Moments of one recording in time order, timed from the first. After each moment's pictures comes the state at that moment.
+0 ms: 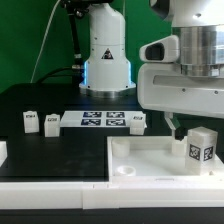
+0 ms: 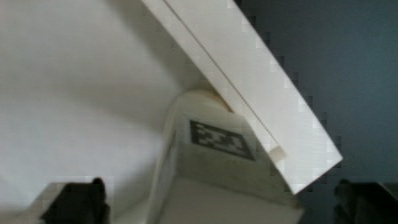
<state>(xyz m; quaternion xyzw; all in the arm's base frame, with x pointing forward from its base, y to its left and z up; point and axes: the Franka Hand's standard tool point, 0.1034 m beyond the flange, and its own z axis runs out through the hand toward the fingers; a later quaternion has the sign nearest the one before) 0.622 0.125 0.075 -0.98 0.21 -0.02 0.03</state>
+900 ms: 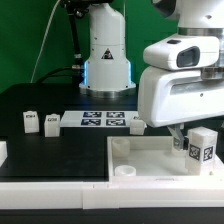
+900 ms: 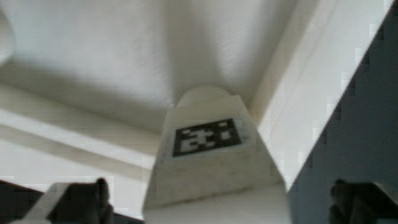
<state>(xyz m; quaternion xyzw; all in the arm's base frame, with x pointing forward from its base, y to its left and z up) 0.621 0.123 0.072 -0.98 -0.19 -0.01 0.01</state>
